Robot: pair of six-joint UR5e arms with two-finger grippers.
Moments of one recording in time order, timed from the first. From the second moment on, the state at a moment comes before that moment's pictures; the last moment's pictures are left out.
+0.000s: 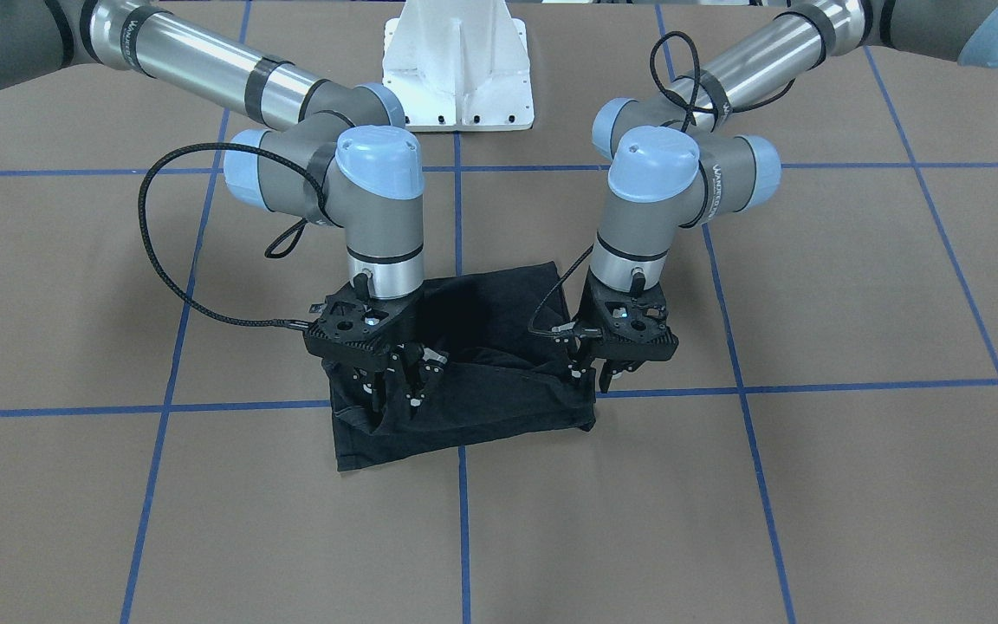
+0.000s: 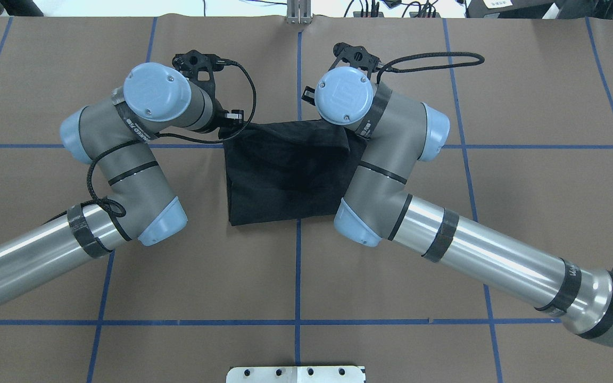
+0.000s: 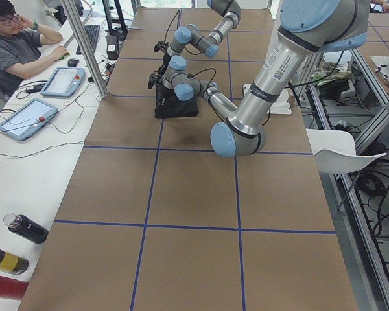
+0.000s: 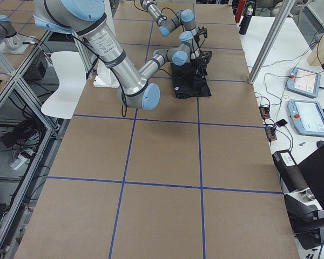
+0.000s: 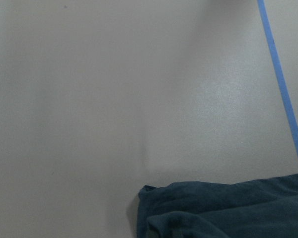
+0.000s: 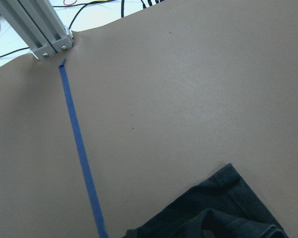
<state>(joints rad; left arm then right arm) -0.71 -2.23 -1.48 -1.96 -1.72 -1.05 0.64 -0.72 1.37 -1.34 1.54 1.54</state>
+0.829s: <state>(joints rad) -0.86 -2.09 -1.59 -2.02 -1.88 -0.71 0.54 -0.70 1.43 -1.45 1.53 1.52</state>
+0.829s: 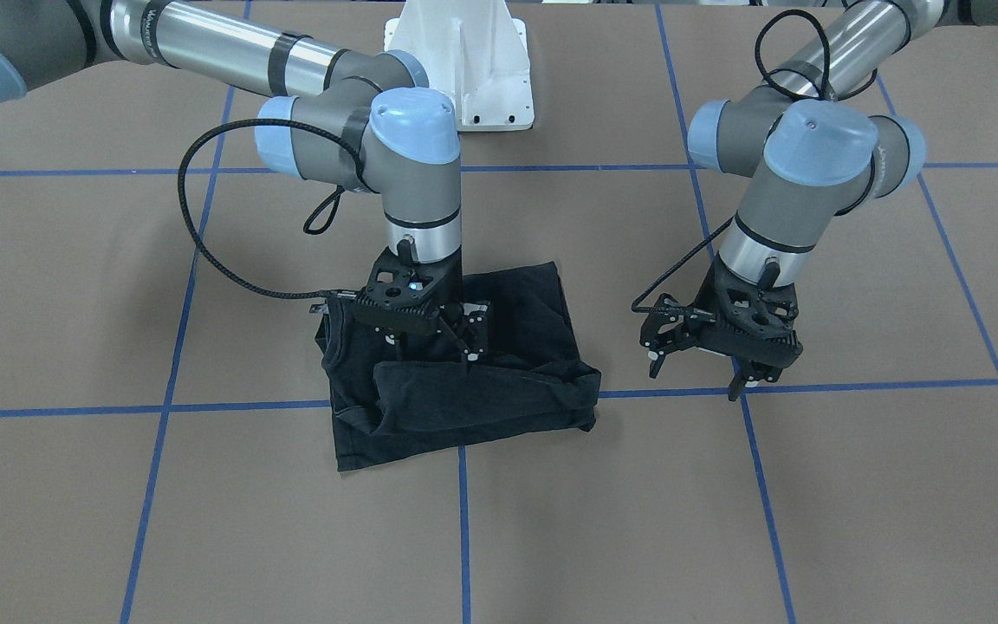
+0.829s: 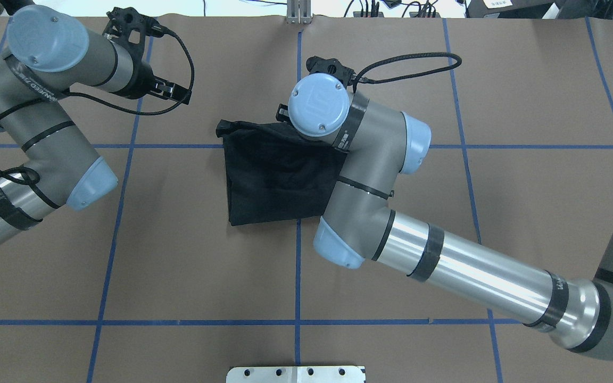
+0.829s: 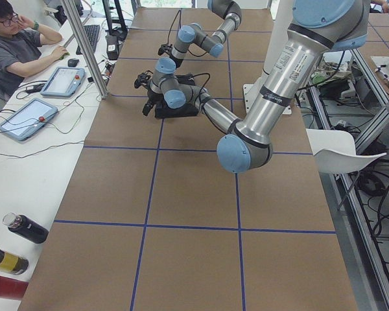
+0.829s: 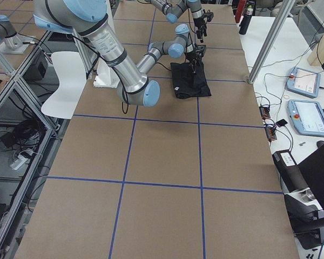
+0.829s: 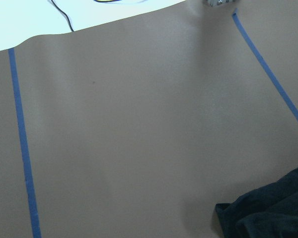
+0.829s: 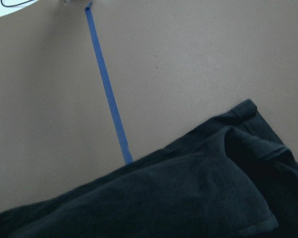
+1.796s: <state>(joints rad) -0.86 -2.07 -1.59 -2.04 -1.88 -0.71 0.49 -0.70 1.32 -1.41 1.37 1.51</state>
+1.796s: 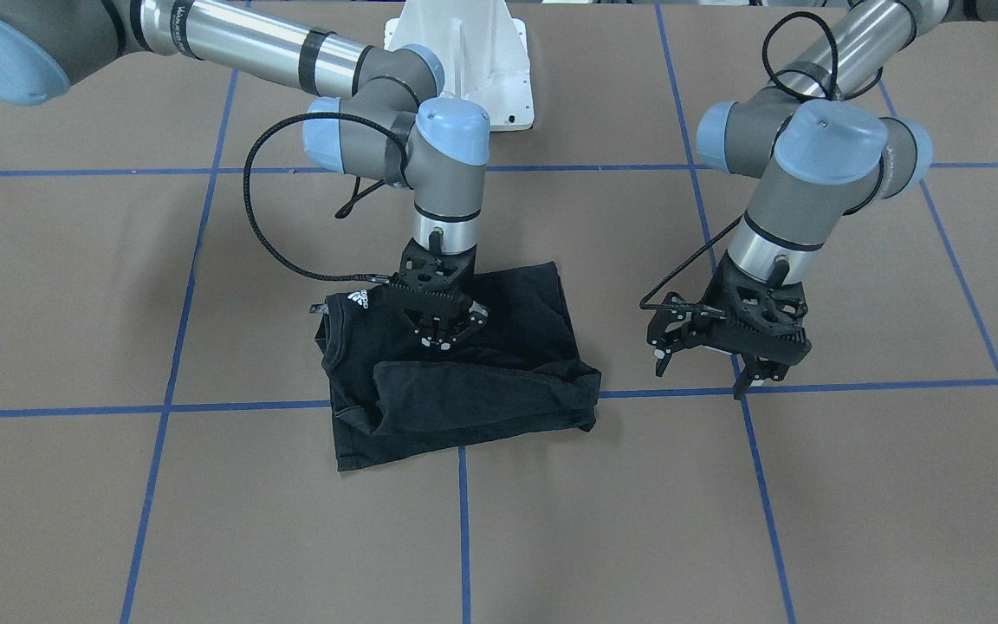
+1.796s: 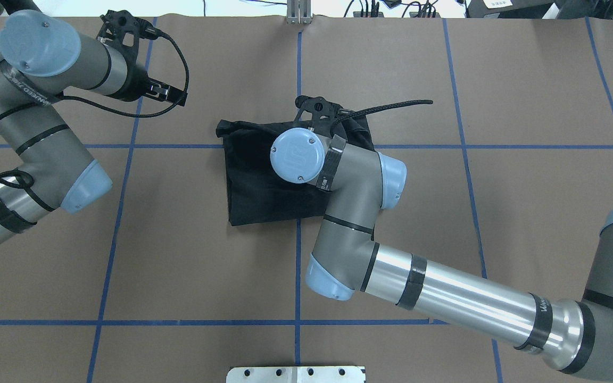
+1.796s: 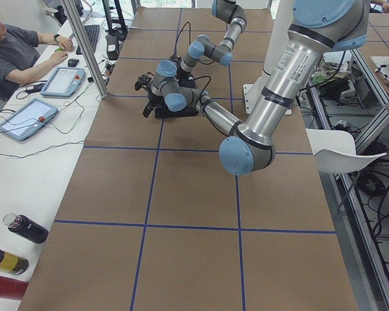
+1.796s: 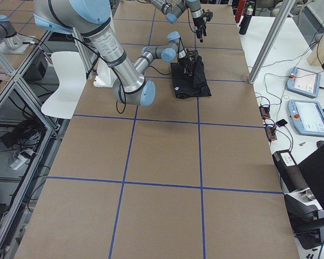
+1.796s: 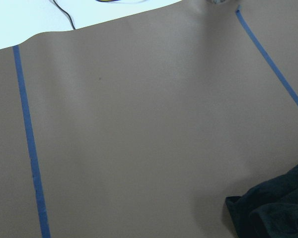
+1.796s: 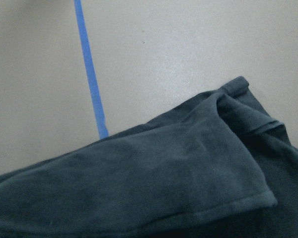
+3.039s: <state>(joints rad) -0.82 -2.07 -1.64 -2.03 -1.87 -0.90 0.72 -0.59 1.08 -1.17 1.46 1.43</state>
